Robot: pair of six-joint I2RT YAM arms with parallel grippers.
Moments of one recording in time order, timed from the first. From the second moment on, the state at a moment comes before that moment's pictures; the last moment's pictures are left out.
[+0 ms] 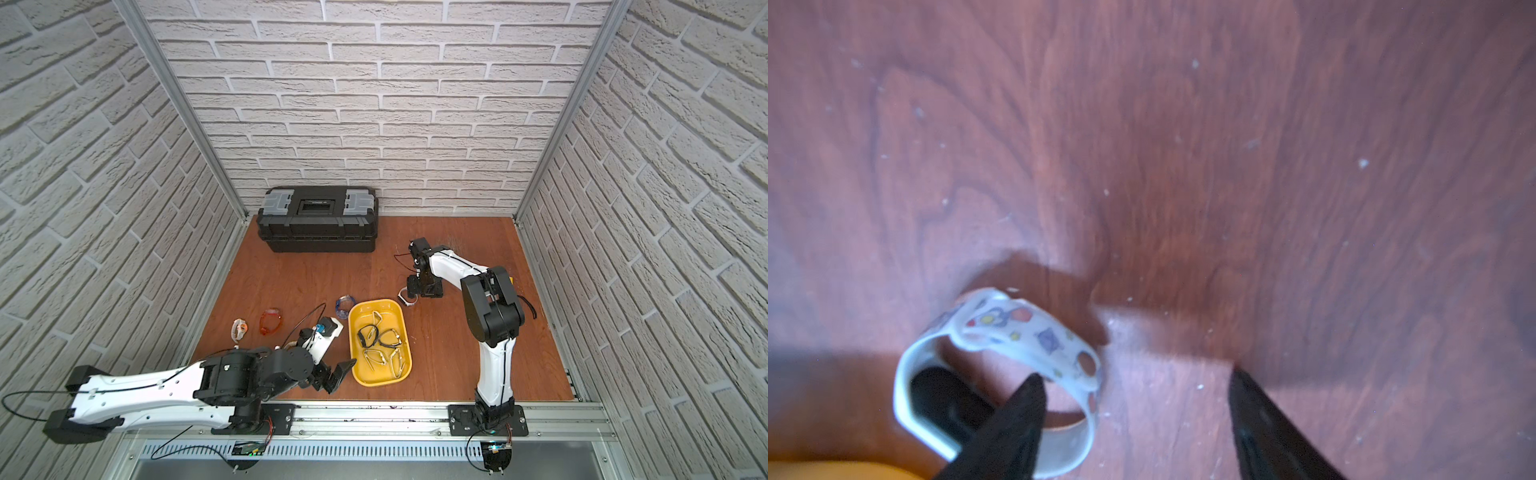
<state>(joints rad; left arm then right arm) -1.43 0.77 0.71 -0.65 -0.47 -0.47 0.31 1.99 1.39 -0.85 -0.01 0.35</state>
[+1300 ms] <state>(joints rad) -1.42 0.69 0.71 -0.68 -0.51 -0.52 0.85 1.48 1.09 -0.89 -0.02 0.55</state>
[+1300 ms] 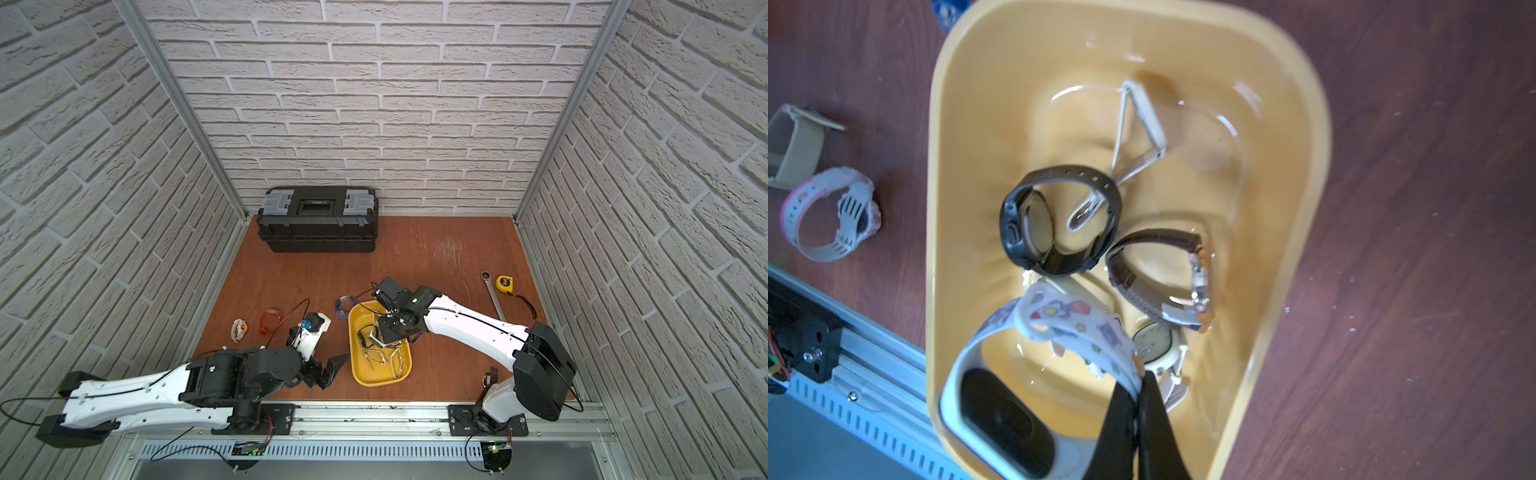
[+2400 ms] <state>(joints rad) -1.12 0.56 0.69 -0.88 -0.52 -0.78 1.05 1.20 0.98 -0.82 0.09 0.68</state>
